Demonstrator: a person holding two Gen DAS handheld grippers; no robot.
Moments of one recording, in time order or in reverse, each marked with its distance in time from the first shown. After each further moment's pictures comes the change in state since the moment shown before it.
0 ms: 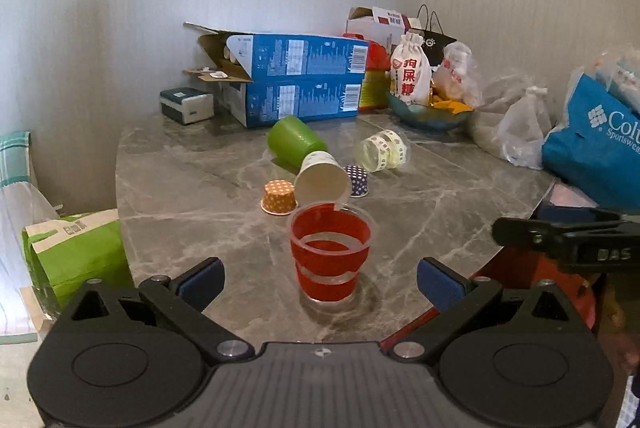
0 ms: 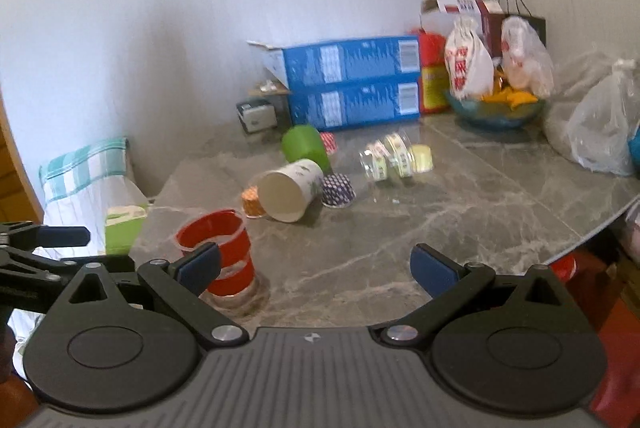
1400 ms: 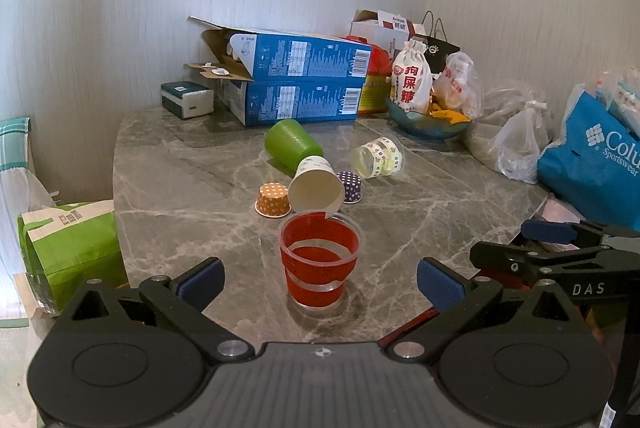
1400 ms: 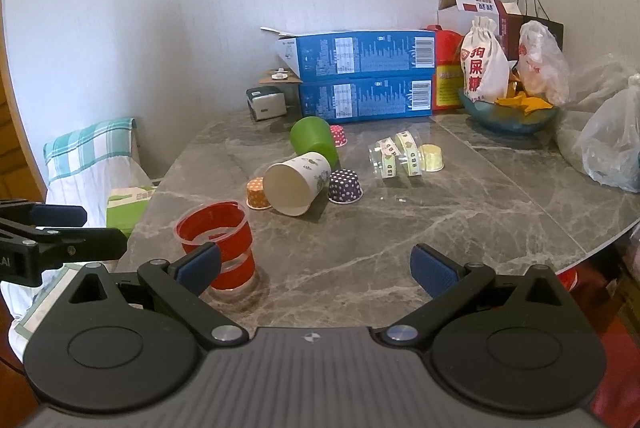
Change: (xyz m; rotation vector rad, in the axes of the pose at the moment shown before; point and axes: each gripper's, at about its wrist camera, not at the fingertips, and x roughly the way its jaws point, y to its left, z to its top) left arm -0.008 0.000 0.009 -0.050 0.005 -0.011; right arm 0.003 0.005 0.007 -0.071 0.026 0.027
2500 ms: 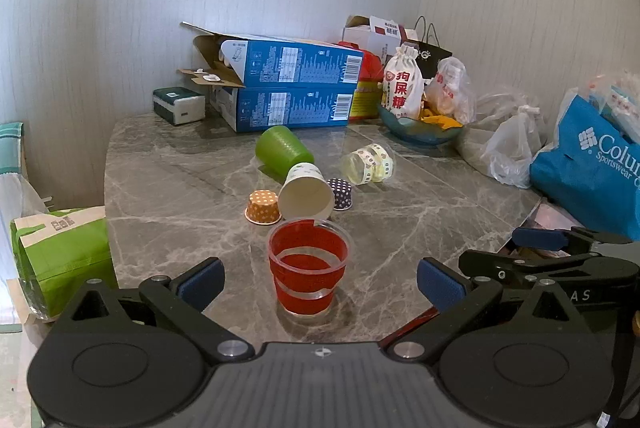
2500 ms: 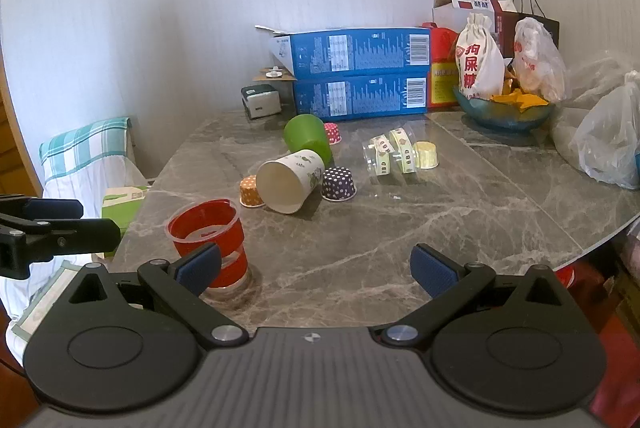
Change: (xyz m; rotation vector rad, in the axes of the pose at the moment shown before) left arm 0.000 -0.005 0.002 0.005 -0.017 -0.025; right arm 0.002 -0.005 -0.001 0.003 0.003 -0.010
